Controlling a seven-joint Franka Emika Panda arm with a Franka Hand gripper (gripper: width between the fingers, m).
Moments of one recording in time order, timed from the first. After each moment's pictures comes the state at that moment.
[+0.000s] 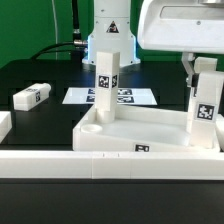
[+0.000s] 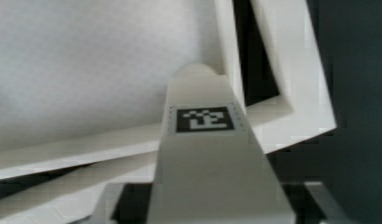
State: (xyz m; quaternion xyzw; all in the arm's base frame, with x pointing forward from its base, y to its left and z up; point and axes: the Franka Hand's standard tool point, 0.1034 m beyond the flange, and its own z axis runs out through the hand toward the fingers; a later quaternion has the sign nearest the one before) arm 0.633 0.084 0.110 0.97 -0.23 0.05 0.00
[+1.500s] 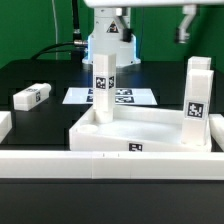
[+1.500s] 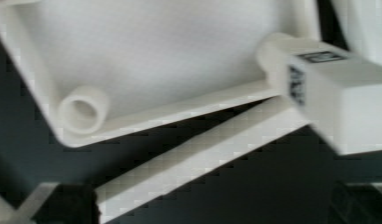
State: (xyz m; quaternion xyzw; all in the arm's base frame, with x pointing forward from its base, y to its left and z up) arm 0.585 -0.012 0.162 0.96 -0.27 0.06 -0.01
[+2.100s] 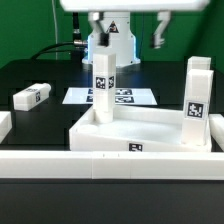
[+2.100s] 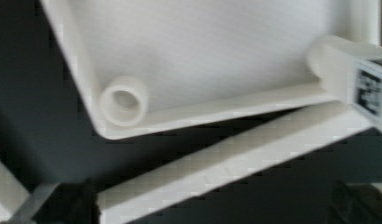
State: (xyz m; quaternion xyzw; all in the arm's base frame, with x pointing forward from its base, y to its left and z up) arm 0.566 -0.038 0.150 0.97 -0.22 0.06 -0.01
